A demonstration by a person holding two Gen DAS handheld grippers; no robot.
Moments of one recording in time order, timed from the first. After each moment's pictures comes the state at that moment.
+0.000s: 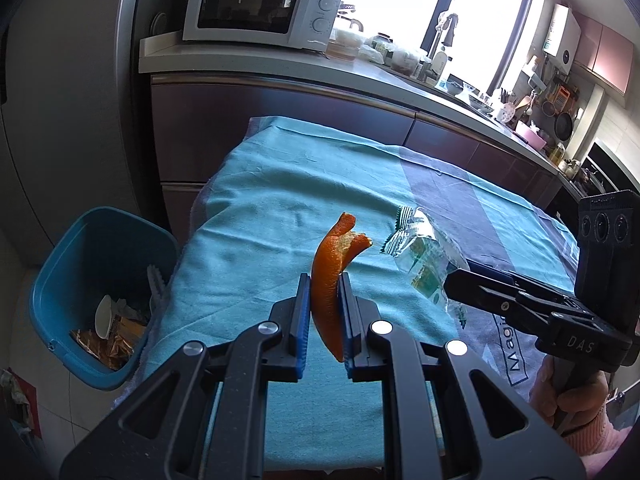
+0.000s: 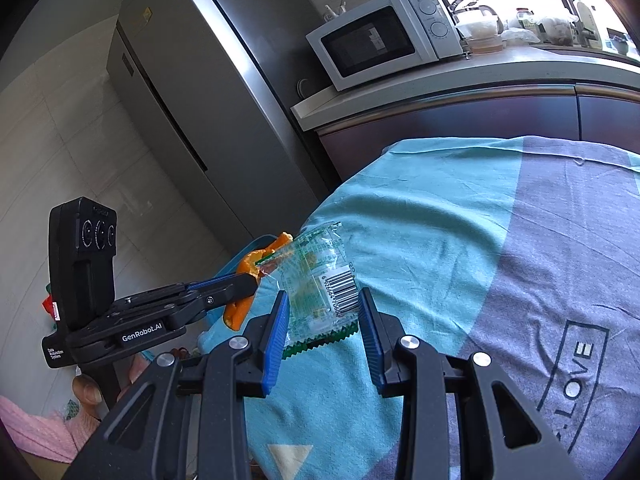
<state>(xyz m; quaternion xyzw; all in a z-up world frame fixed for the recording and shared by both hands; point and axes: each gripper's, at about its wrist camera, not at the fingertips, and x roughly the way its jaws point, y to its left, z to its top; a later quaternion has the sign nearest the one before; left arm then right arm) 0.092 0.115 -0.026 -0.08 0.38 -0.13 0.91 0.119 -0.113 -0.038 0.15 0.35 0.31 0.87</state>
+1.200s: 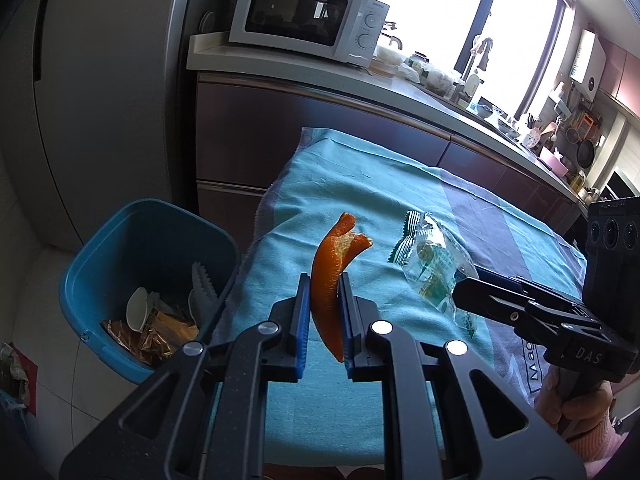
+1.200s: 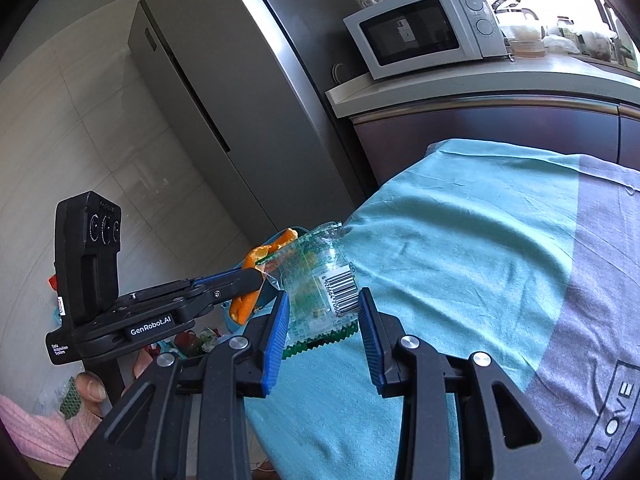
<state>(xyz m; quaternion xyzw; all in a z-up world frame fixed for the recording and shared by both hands) 0.083 0.168 -0.023 -0.11 0.37 -0.08 0.92 0.132 -0.063 -0.031 0.11 0.35 0.35 0.86</state>
